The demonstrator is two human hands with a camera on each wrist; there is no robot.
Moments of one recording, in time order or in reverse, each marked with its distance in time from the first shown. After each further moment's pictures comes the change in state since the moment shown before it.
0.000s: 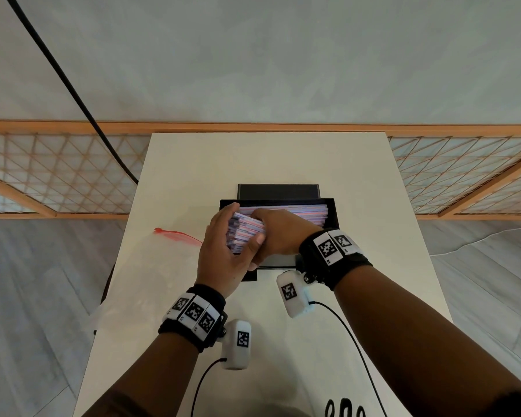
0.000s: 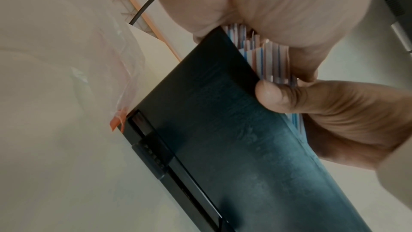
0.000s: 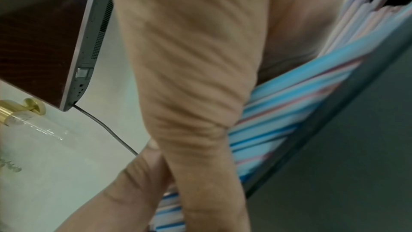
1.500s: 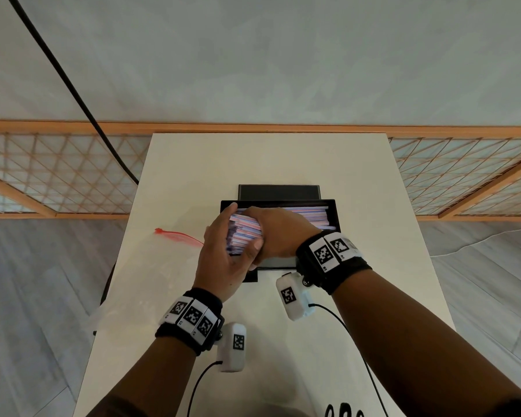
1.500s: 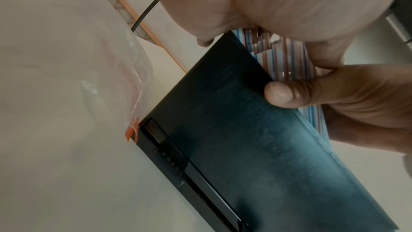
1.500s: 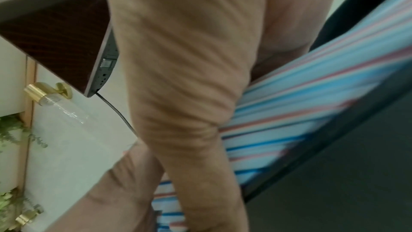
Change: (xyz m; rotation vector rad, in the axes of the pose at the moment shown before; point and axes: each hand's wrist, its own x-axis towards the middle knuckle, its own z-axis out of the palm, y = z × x) left_hand -0.003 -0.014 -0.003 -0.071 -0.062 -0.034; right_hand -0.006 -0.013 -0.001 -0.159 0.076 -0.065
